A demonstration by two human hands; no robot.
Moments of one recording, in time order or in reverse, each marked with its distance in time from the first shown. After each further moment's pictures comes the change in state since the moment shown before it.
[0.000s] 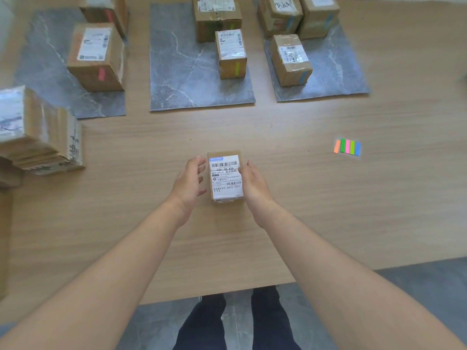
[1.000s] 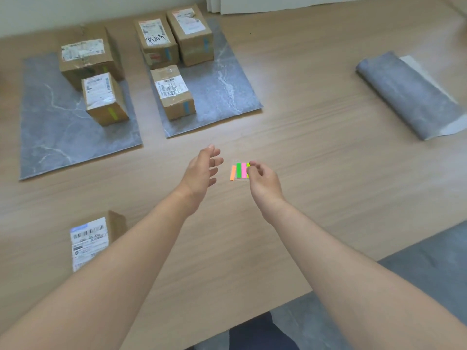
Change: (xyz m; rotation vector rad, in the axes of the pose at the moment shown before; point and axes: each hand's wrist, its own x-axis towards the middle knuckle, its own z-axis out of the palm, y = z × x) left_hand 0.042 0.065 0.333 0.190 -0.290 0.092; right_hand 0.098 -0.015 -0.311 0.090 0.329 -0.125
